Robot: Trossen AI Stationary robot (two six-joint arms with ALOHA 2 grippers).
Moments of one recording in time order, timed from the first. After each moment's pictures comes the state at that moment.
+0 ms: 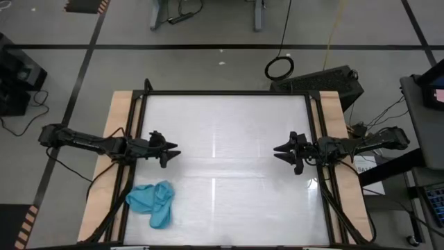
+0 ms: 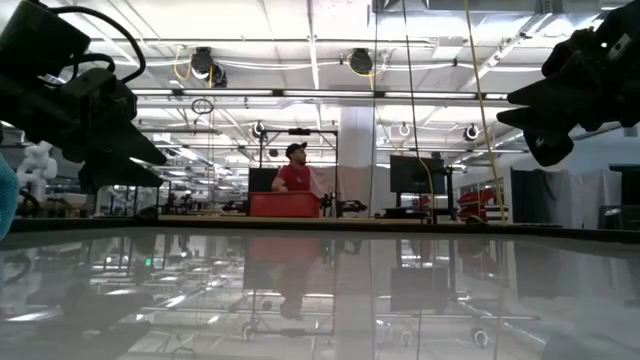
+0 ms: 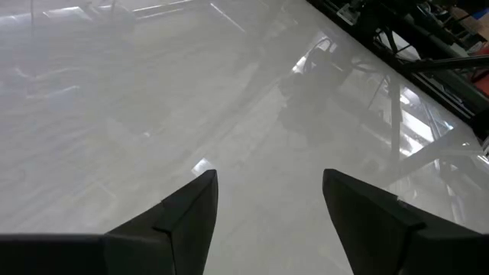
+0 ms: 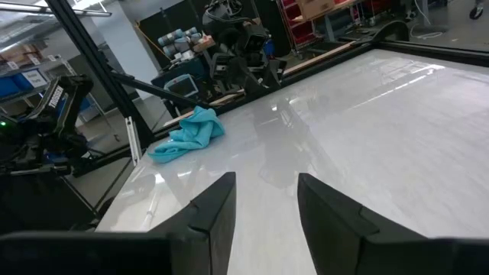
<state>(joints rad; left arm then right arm) -0.11 0.47 0.03 -0.02 -0.29 -0.70 0.17 0.26 0.01 0.15 0.18 0.46</state>
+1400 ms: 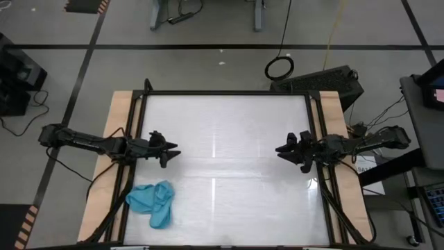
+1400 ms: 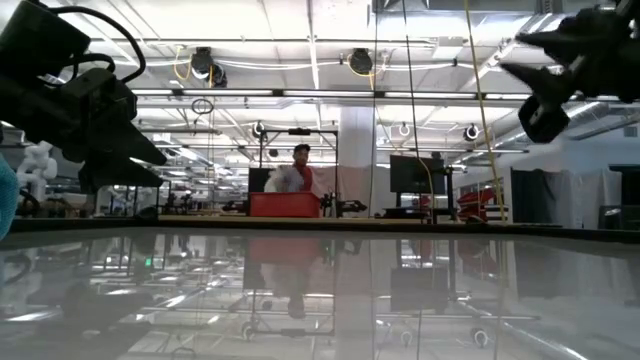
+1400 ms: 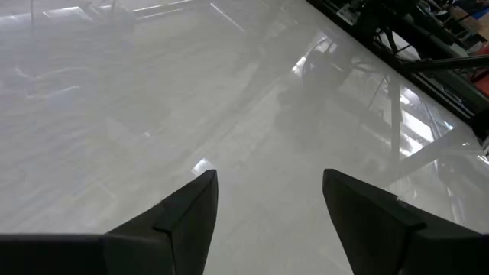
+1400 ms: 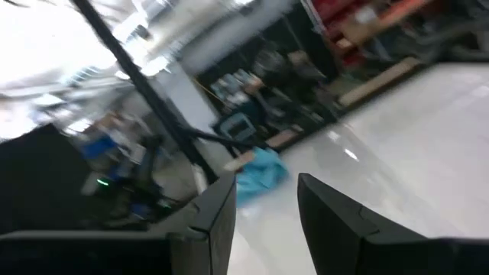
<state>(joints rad) -0.11 0.47 0.03 -0.02 -0.29 -0.69 0.17 0.30 0.01 0.43 0.08 0.61</state>
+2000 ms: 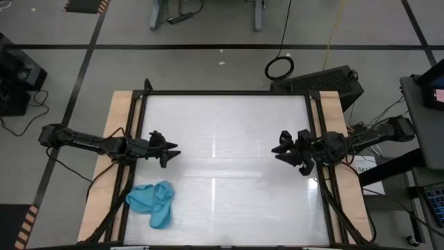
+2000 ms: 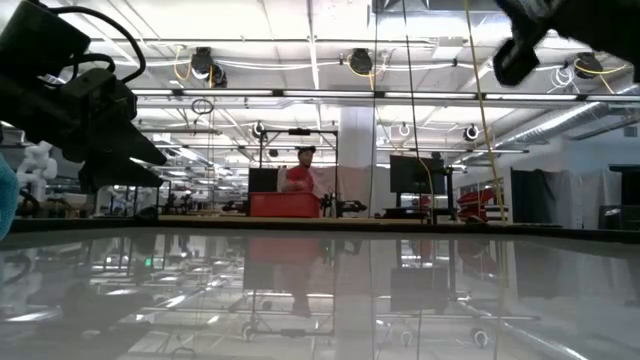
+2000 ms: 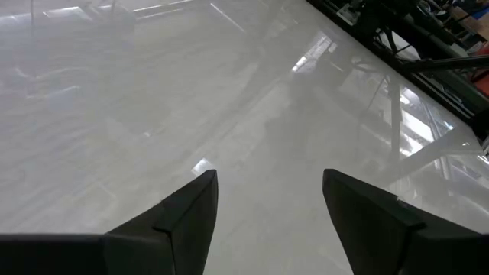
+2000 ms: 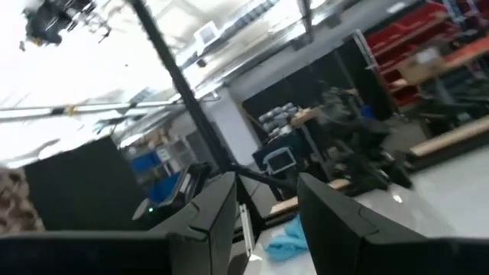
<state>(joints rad) -0.11 0.47 0.03 -0.02 -0.29 -0.69 0.22 0.70 0.18 0.82 0.02 0.52</state>
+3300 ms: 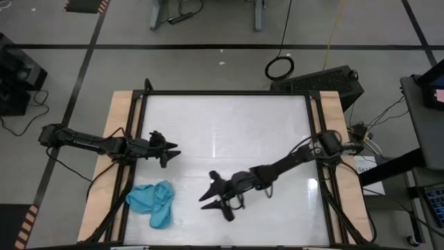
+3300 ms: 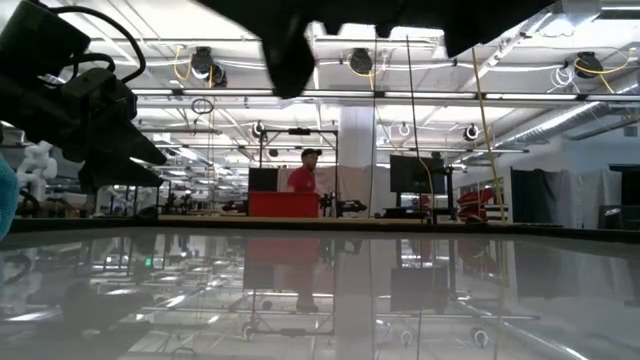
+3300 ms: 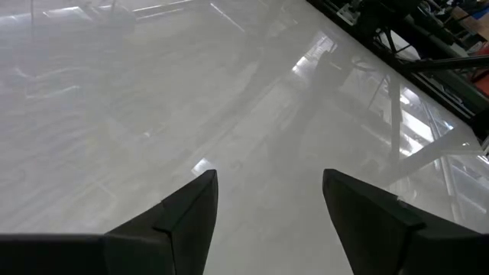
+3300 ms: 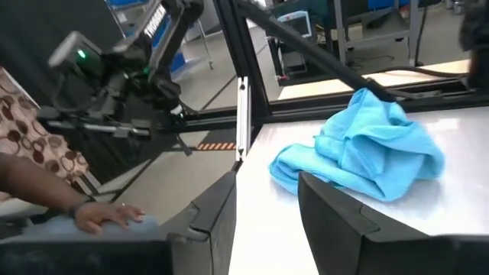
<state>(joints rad) -0.11 0.47 0.03 -0.02 -0.29 -0.70 0.35 2.03 1.20 0.69 -0.08 0.30</state>
